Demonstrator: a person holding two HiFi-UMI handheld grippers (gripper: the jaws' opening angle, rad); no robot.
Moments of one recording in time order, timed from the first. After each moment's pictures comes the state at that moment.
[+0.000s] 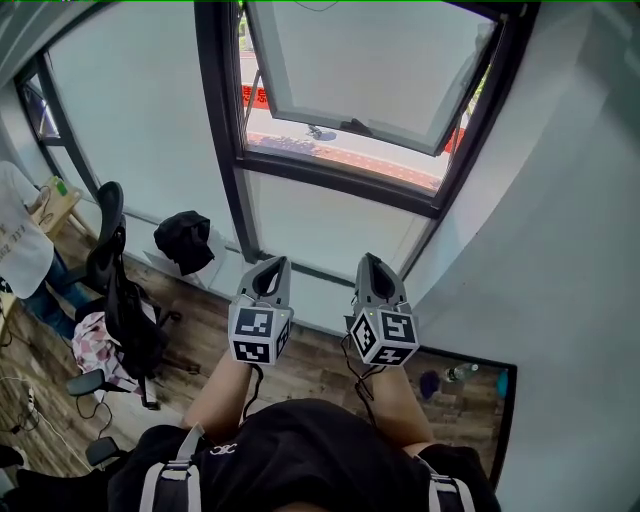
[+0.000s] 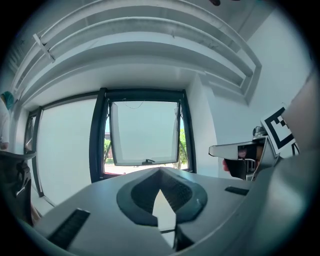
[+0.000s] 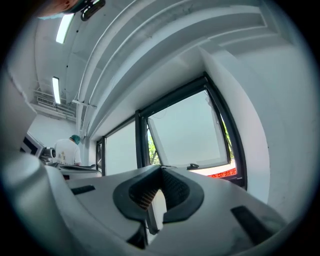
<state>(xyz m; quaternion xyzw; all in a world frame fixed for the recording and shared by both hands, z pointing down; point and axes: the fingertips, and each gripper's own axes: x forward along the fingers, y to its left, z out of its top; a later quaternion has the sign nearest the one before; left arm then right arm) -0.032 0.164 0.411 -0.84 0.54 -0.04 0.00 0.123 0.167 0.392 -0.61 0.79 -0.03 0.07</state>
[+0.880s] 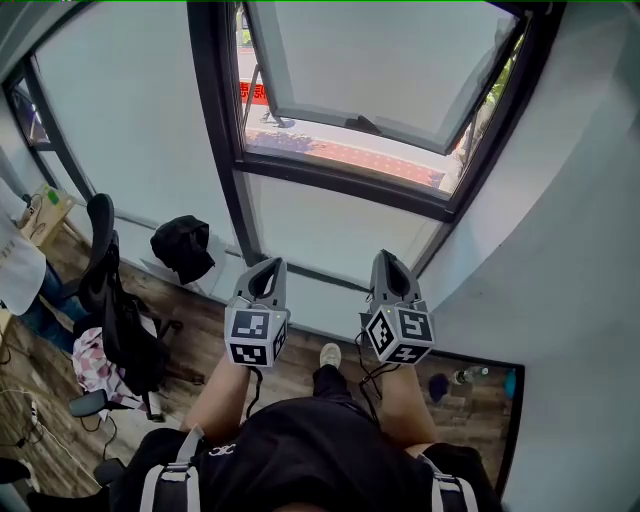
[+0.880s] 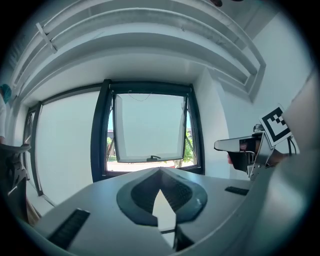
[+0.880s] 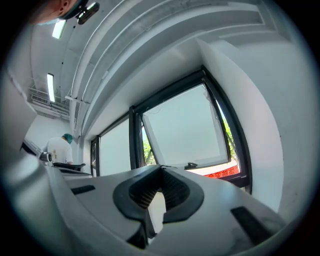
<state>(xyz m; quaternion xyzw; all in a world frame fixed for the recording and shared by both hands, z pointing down) -0.071 0.085 0.440 -0.84 0.54 -0.05 -0.01 0.119 0.089 0.412 -0.62 0.78 -0.04 0.07</state>
